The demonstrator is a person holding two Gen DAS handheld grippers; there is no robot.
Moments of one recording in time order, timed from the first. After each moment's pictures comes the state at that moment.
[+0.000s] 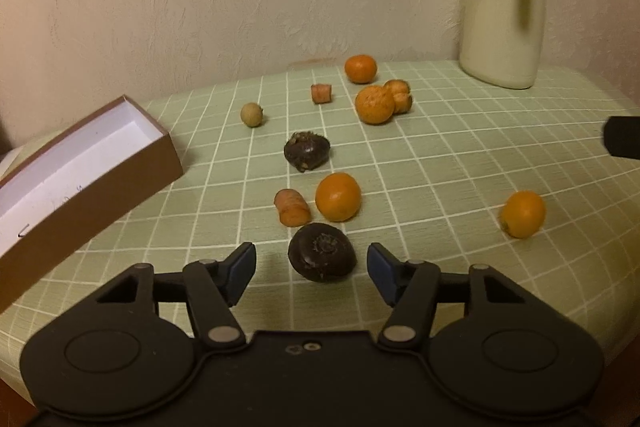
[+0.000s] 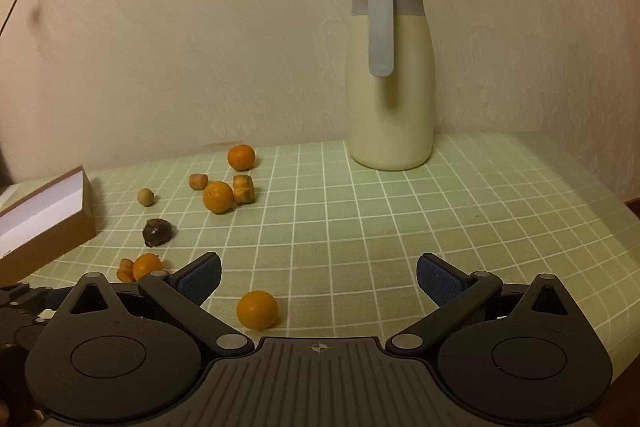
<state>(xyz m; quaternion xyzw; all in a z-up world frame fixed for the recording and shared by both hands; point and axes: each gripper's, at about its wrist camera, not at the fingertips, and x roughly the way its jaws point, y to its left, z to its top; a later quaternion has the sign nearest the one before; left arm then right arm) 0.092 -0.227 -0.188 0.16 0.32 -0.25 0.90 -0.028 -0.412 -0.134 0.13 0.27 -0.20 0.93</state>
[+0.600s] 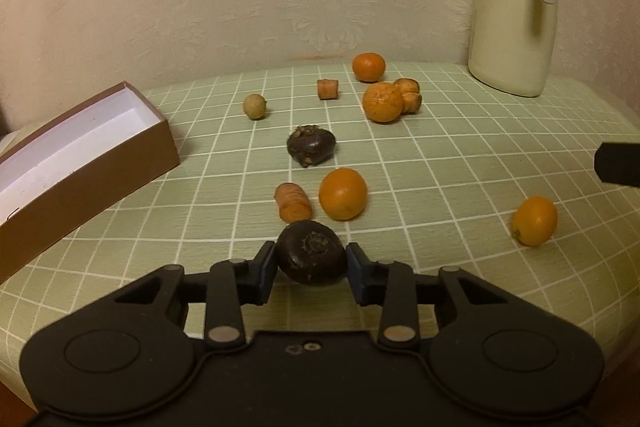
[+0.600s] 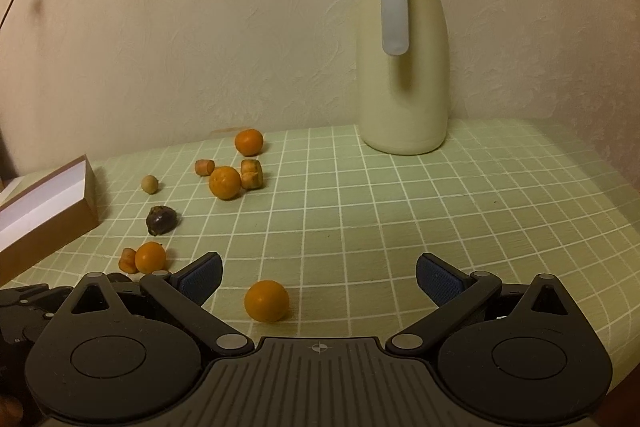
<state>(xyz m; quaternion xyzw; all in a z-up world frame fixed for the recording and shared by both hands) 0.096 -0.225 -0.197 0.14 0.32 -0.24 0.90 -0.014 -0.409 -0.148 0.14 0.28 -0.19 0.93</state>
